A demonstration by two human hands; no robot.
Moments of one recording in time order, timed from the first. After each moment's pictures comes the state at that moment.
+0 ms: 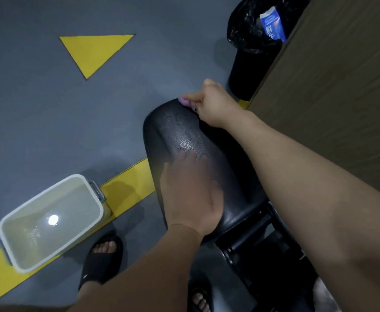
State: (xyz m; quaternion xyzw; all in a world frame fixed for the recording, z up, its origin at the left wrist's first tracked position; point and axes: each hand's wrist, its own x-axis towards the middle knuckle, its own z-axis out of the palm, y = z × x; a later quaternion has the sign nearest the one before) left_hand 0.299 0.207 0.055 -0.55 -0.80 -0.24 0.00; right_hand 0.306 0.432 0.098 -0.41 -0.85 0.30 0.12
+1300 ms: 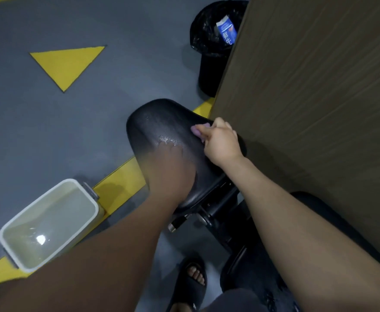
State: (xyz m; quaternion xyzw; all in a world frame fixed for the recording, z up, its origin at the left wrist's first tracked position) left_hand 0.288 0.203 0.092 -0.57 -0.78 -0.21 -0.13; right_hand 0.409 0.312 0.112 -0.56 -0.81 0.14 0.09
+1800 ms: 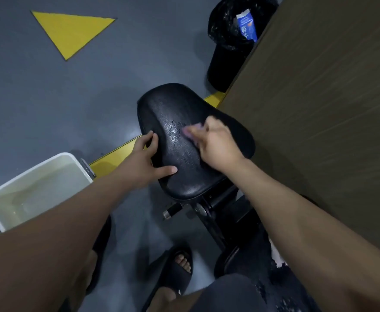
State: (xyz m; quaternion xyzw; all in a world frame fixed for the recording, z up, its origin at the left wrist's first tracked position) left_hand 0.186 0.173 0.075 -0.53 -0.71 -0.20 -0.43; right_hand 0.388 0.289 0.103 -0.39 -0.91 0.10 0.11
